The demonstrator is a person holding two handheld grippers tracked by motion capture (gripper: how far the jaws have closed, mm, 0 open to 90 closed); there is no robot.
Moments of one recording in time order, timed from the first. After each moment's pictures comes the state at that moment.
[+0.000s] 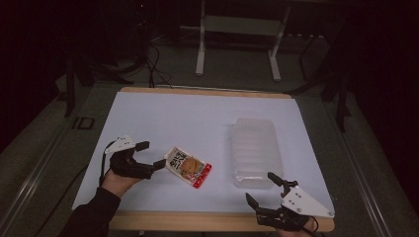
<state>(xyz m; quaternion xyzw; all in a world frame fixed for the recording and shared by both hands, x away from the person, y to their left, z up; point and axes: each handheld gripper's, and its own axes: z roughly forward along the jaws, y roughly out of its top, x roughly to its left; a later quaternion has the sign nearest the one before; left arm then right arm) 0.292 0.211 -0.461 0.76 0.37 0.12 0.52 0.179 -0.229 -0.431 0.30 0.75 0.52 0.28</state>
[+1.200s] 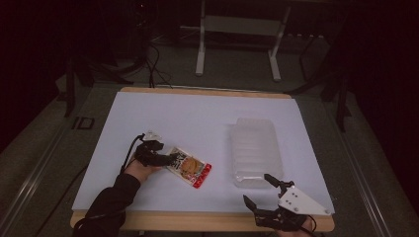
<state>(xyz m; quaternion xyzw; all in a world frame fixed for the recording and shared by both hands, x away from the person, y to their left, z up) 0.357 0.175 -0.521 0.79 0.45 0.11 0.39 0.181 -0.226 -0.434 0.29 0.76 0.52 0.25</state>
